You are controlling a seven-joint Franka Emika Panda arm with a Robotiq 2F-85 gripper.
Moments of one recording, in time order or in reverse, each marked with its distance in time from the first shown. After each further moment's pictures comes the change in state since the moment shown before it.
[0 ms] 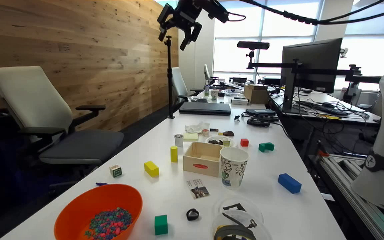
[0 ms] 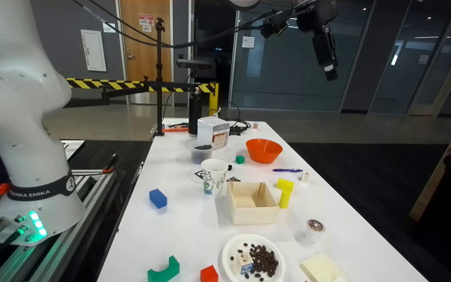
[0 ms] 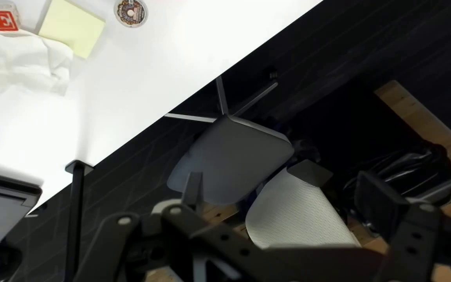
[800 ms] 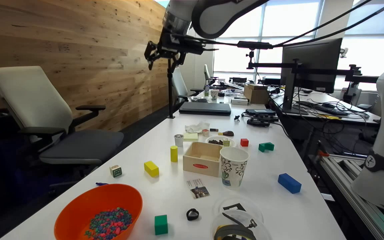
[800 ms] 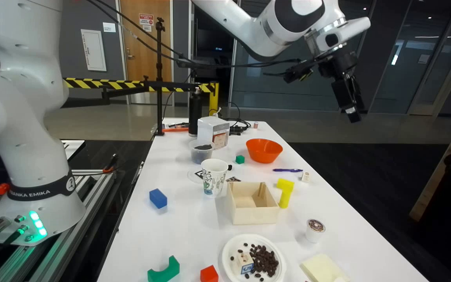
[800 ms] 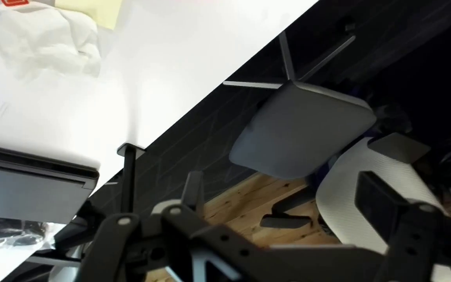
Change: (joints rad) arm 0.081 0.288 -0.098 0.175 -0.379 0.034 0.414
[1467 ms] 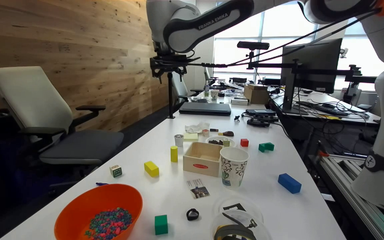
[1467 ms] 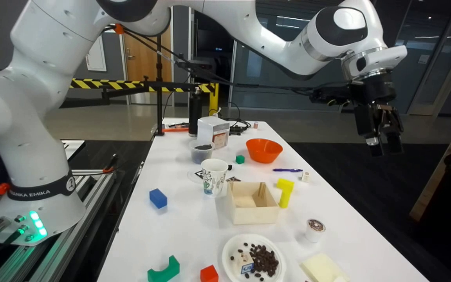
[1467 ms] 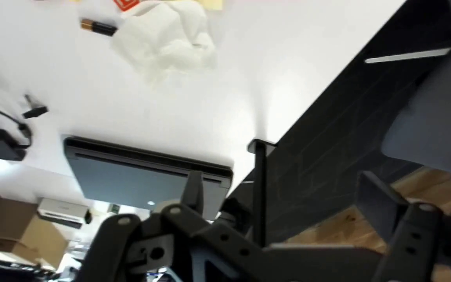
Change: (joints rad) arm 0.051 0.345 -0.148 0.465 -0.029 -0.476 0.188
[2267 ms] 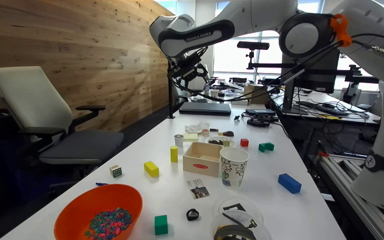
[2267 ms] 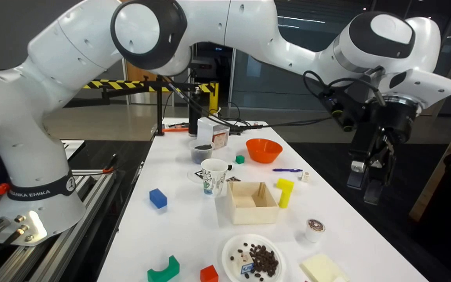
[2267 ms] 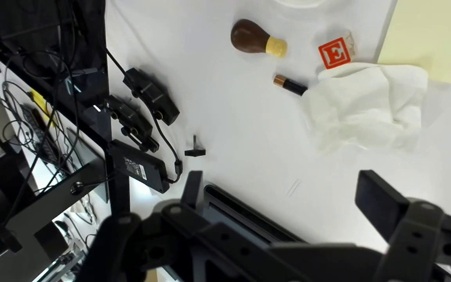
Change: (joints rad) arm -0.128 0.271 -0.027 0.424 0.103 -0.637 -0.342
